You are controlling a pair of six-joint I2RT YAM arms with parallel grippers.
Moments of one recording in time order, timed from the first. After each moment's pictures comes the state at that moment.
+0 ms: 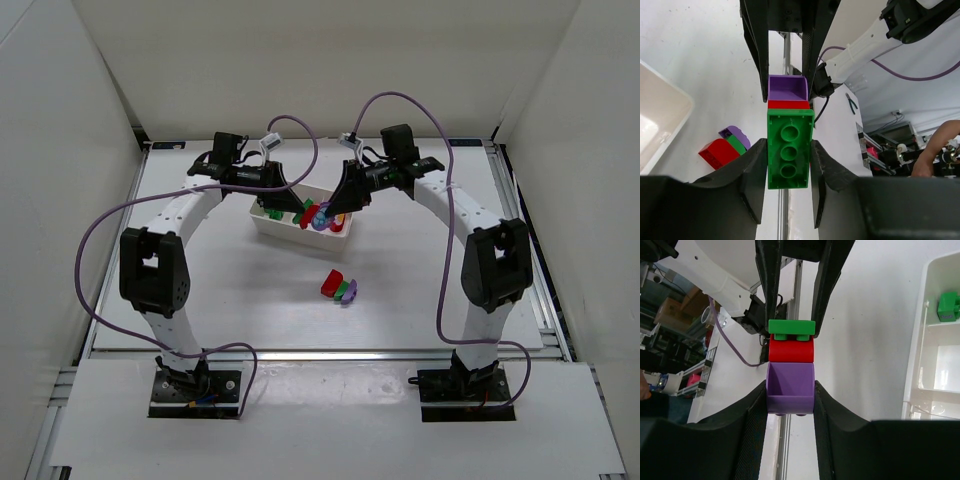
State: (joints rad) left arm -0.22 1.82 1.51 -0.50 1.46 -0.02; right arm 0.42 1.87 1.59 -0.40 -1.35 0.03
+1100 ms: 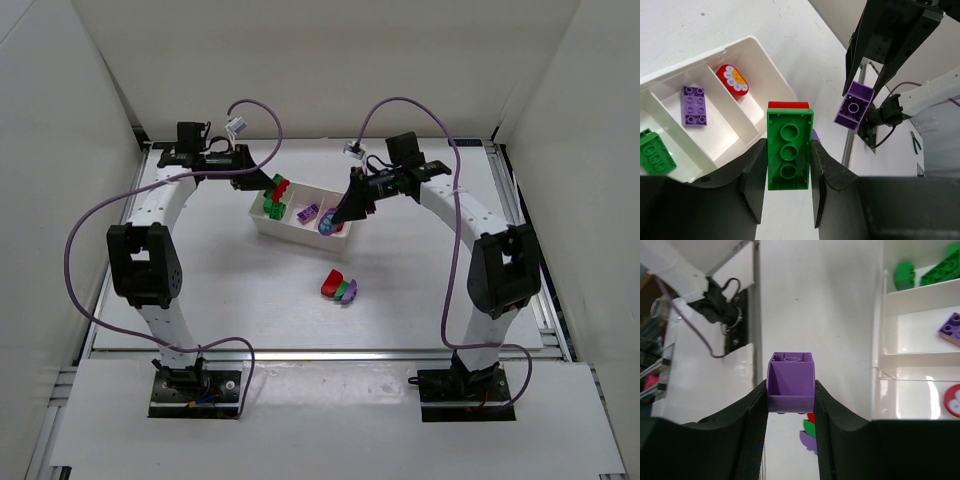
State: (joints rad) left arm -0.03 1.87 1.61 -0.51 1.24 0.04; right arm 0.40 1.81 1.52 -0.53 -1.20 -0.17
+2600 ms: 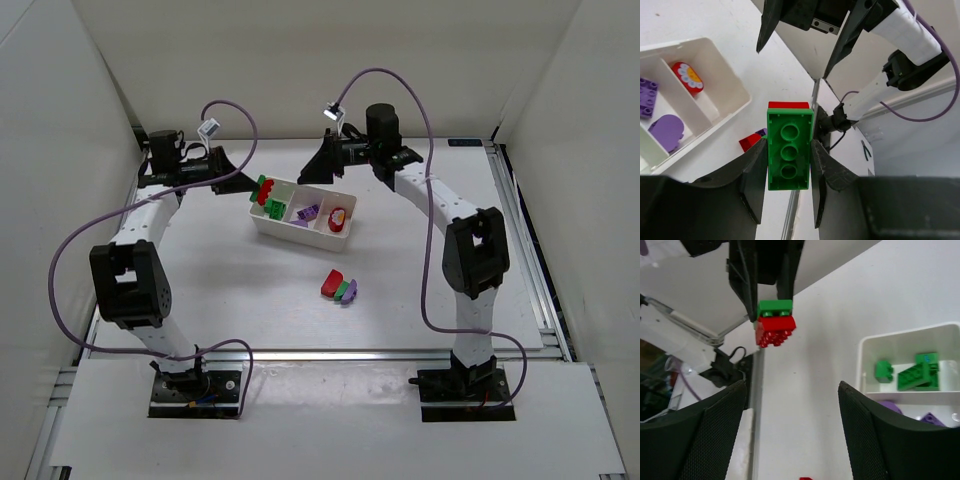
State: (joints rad) left arm 0.07 1.70 1.36 -0.18 1.43 -0.33; right arm 0.48 2.03 1.78 0.03 -1.14 0.39
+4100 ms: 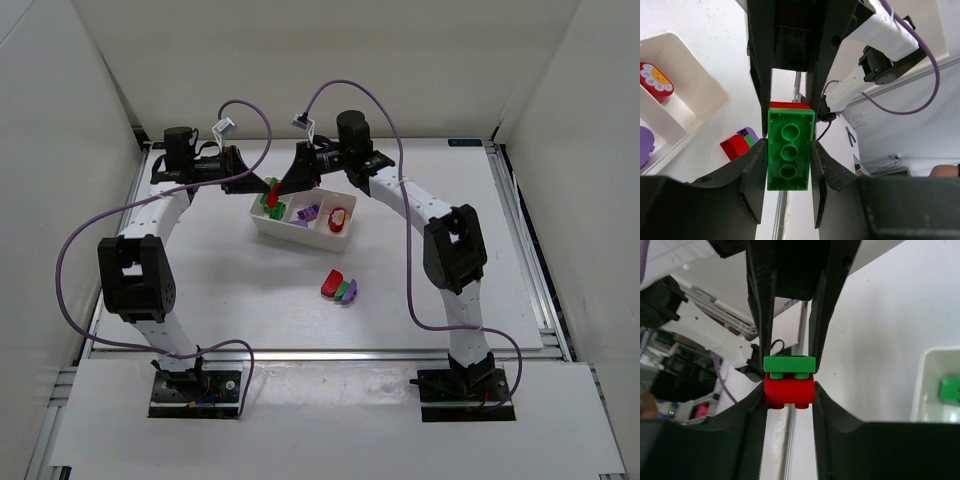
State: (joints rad) left arm 0.00 1.75 1.39 -0.13 1.49 -0.41; right arm 0.59 2.15 1.89 0.11 -1.23 0.58
